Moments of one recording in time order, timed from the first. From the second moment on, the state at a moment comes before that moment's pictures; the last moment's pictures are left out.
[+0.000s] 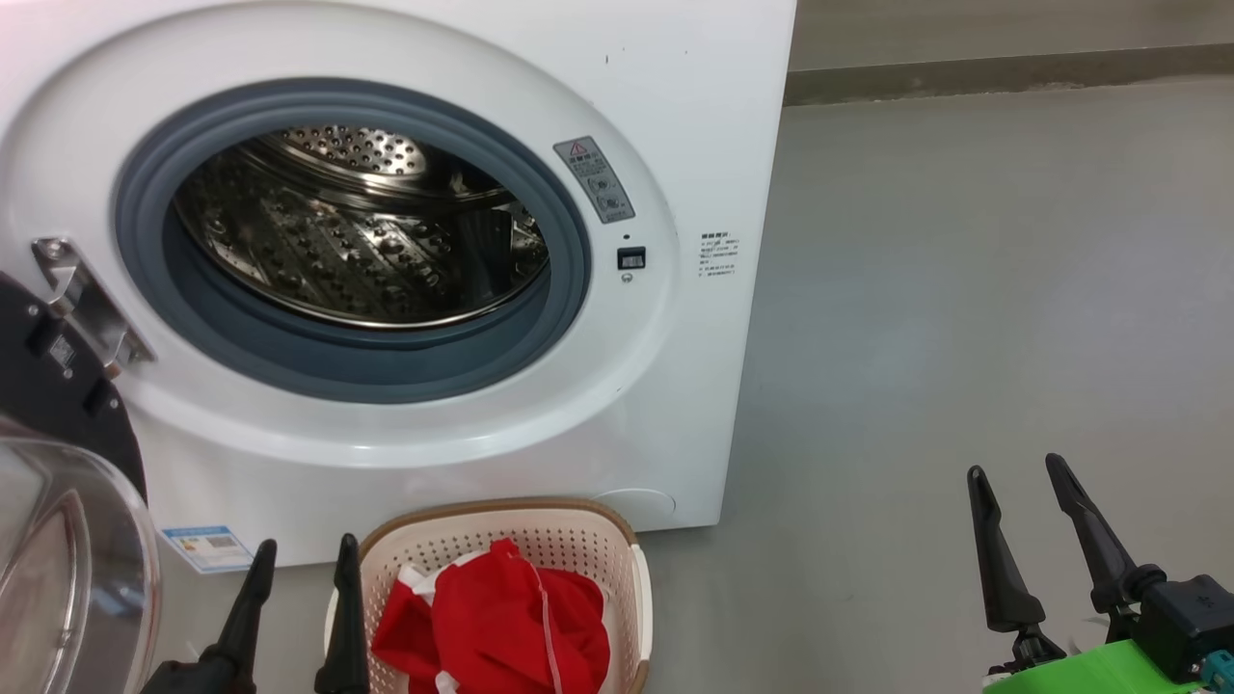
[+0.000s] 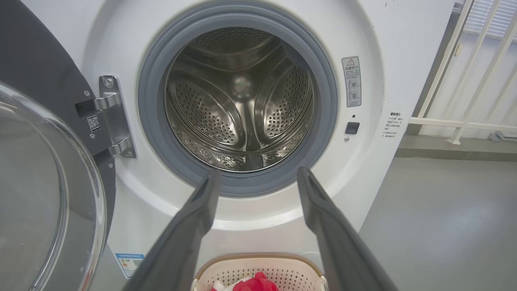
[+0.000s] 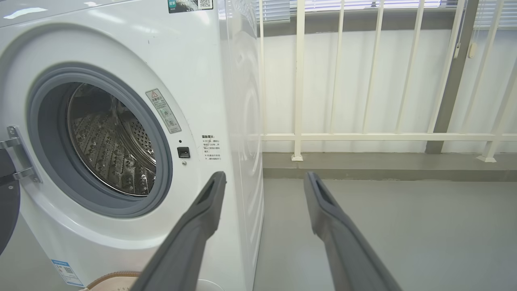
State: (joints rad) left arm 0.06 0.10 -0.06 0.03 -0.26 0.07 -0.20; right arm 0.10 -0.04 -0.07 0.02 0.21 0.12 -0.26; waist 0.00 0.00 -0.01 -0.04
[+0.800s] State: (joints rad) left arm 0.06 0.12 -0.07 0.01 -0.26 0.08 -0.20; right arm 0.10 -0.04 -0.07 0.02 0.21 0.12 -0.26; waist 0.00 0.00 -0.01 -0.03
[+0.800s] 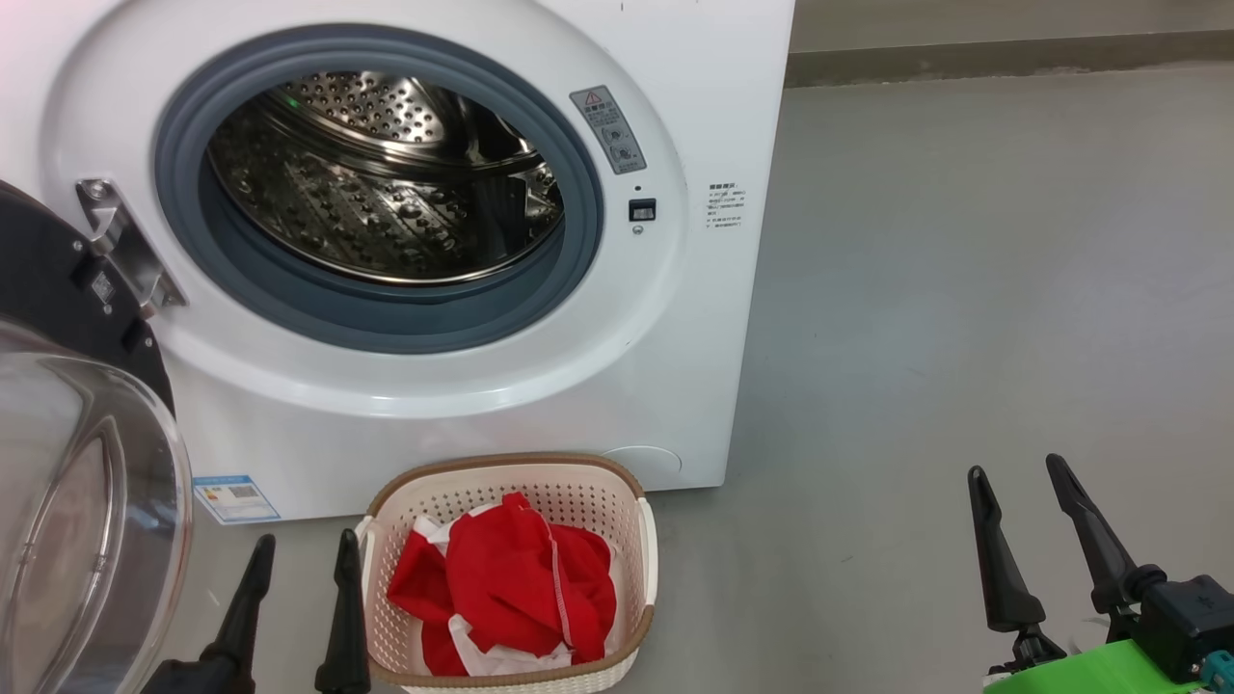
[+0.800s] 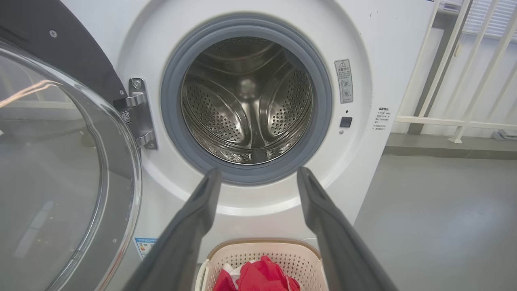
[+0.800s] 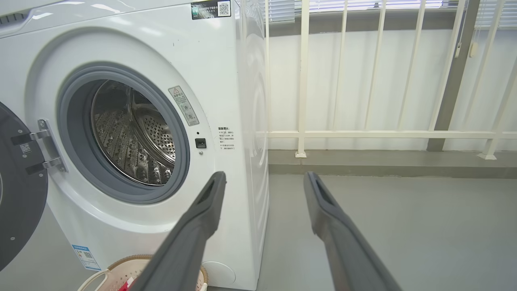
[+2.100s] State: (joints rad) left arm 0.06 0.13 -0.10 -0.12 -0.24 0.15 -0.19; right arm 0.10 -0.04 -0.02 0.00 0.19 0.12 -0.26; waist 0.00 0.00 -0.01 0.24
